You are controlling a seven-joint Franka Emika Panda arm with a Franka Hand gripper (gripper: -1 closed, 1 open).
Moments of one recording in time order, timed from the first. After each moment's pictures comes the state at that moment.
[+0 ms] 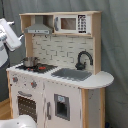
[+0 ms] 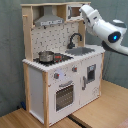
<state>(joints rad) -0.69 -1.22 0.96 -2.08 -0.71 2.76 0.14</state>
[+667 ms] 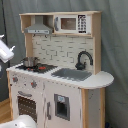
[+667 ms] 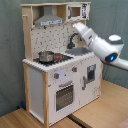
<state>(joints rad) -0.68 -1.37 1.09 -2.11 -0.71 2.76 0.14</state>
